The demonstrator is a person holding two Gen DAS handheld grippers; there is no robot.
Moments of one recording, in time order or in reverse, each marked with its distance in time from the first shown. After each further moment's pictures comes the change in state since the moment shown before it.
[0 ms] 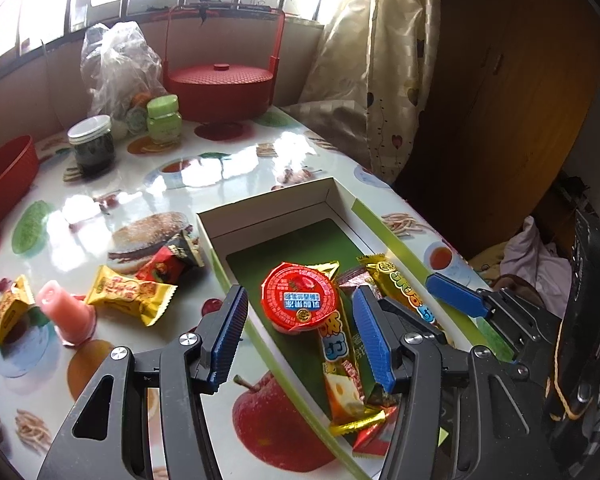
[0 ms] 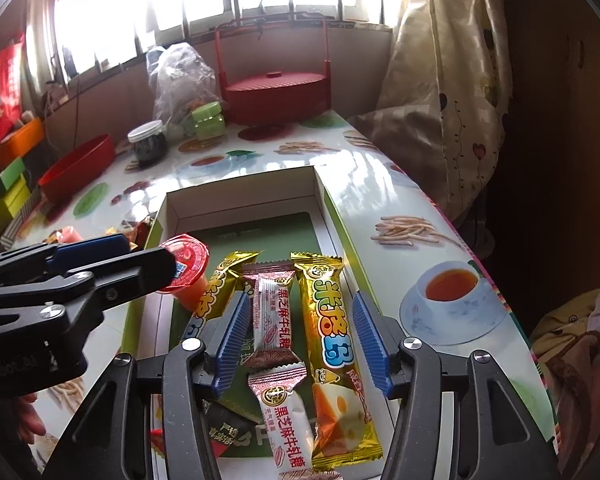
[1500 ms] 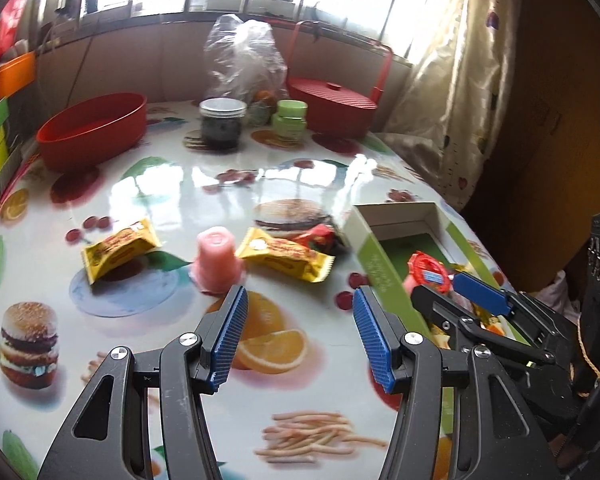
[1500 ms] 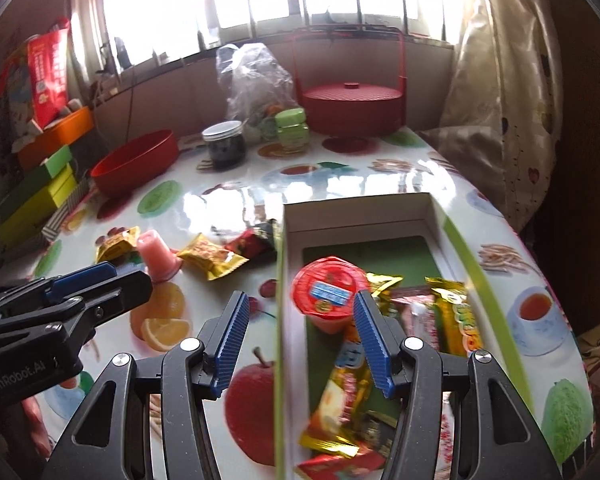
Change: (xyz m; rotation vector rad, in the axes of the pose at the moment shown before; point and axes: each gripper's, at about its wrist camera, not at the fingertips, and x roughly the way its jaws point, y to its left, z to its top) left arm -0.060 0.095 -0.040 -0.216 -0.079 0.157; right arm -0.002 0.087 0.015 -0.078 -0.012 0.144
